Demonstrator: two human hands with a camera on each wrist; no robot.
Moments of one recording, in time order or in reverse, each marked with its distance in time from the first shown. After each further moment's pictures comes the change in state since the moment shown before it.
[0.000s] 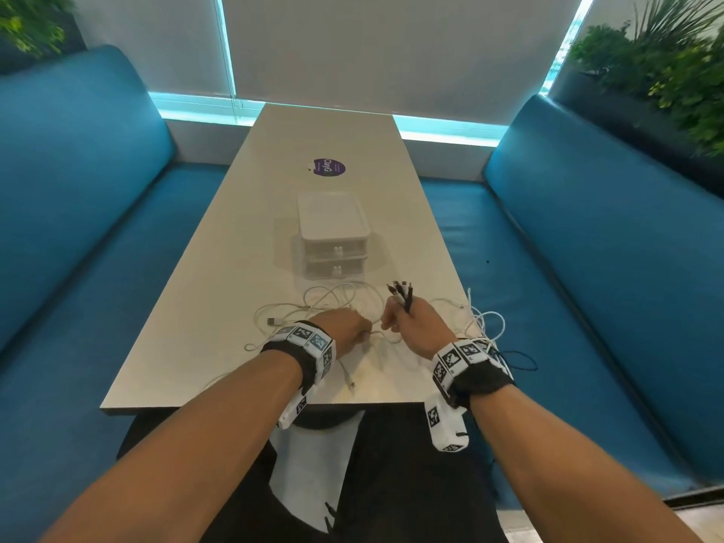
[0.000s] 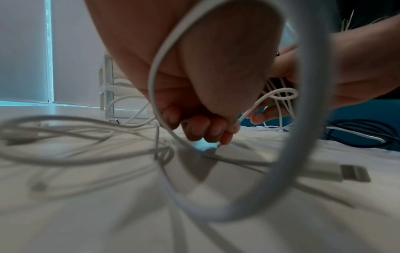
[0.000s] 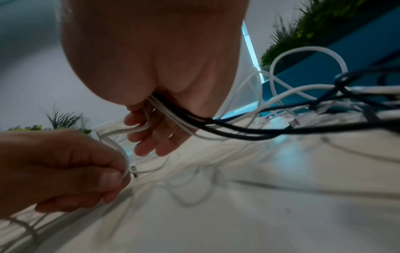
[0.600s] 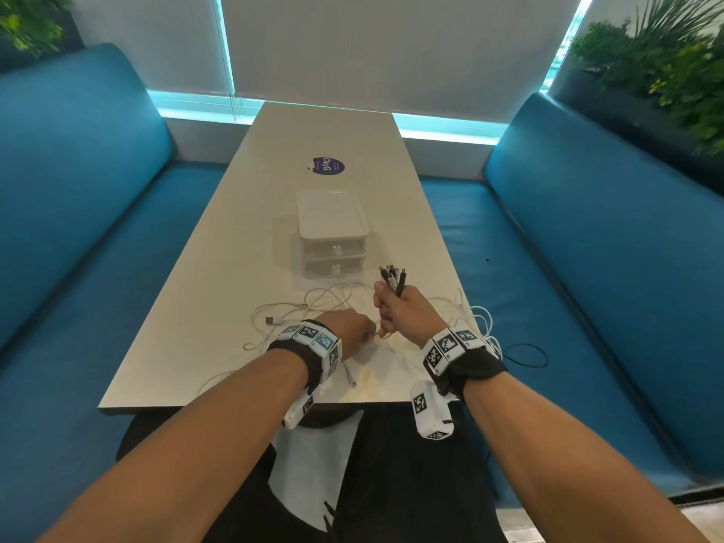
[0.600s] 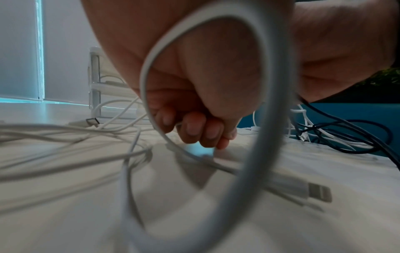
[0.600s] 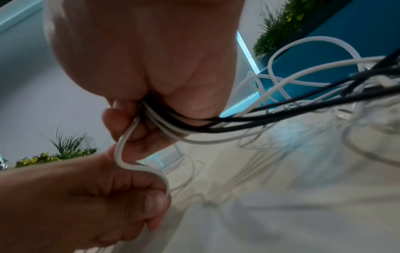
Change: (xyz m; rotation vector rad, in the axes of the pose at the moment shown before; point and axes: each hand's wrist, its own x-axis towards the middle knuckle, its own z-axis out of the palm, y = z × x) left_hand 0.006 0.014 -0.001 0.129 -0.129 -0.064; right_hand 0.007 -0.025 0.004 0.399 -0.107 0.046
